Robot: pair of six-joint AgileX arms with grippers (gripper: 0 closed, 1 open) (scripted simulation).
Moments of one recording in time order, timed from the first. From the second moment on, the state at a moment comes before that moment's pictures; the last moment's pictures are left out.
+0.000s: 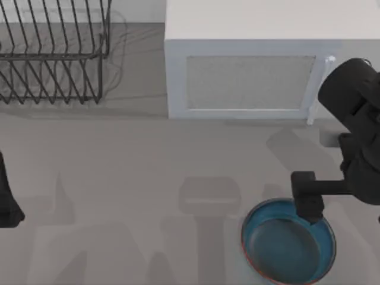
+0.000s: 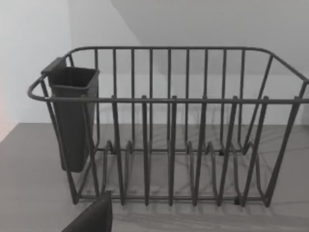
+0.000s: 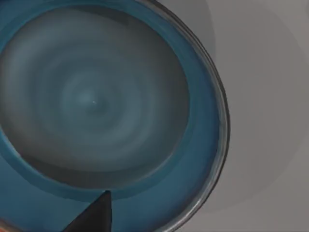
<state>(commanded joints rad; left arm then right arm) 0.00 0.00 0.00 0.00 0.00 0.00 0.53 1.52 1.06 -1.12 0.00 0.54</state>
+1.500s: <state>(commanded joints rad) 0.00 0.00 0.00 0.00 0.00 0.00 0.54 1.64 0.83 -0.77 0.00 0.55</state>
